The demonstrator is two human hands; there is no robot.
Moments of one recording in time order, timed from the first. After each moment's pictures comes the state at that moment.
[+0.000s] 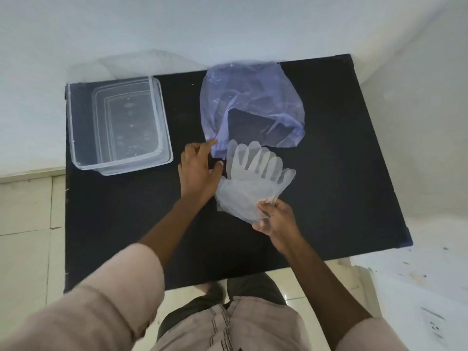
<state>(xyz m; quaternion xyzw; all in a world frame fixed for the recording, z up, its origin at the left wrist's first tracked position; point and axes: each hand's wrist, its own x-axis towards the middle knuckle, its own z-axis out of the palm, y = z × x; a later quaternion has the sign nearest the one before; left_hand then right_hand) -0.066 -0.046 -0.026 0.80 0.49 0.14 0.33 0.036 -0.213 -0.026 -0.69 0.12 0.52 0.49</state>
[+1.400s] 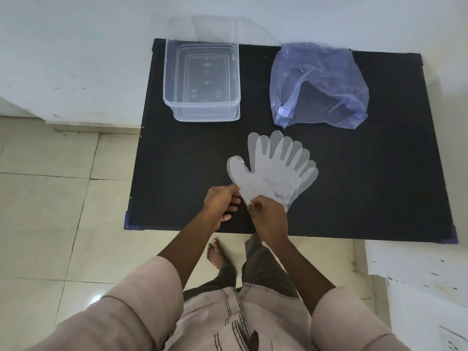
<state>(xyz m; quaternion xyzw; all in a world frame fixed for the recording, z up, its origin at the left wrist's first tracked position) -0.224 -0.138 -0.032 0.33 0.67 0.05 0.66 -0.125 -0.229 -0.055 -0.85 -0.38 0.31 0.18</state>
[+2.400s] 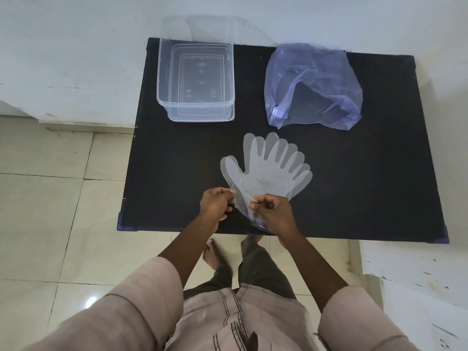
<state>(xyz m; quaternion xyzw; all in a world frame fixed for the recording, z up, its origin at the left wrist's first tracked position) -0.220 -0.143 -0.051 0.35 0.68 0.07 0.64 -0.091 -0.234 -0.042 -0.78 -0.27 0.46 0.33</state>
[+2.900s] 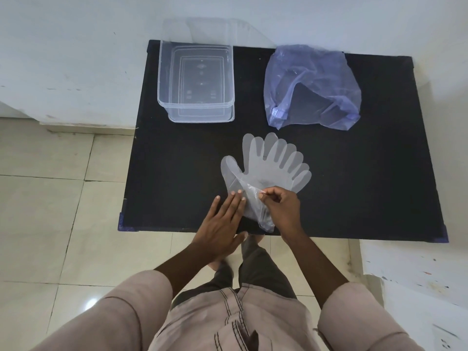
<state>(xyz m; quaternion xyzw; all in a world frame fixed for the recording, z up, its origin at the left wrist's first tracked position) -0.261 -0.197 -0.086 0.95 0.29 -0.03 0.15 -0.083 -0.230 -0.042 -0.82 -0.29 0.35 0.34</state>
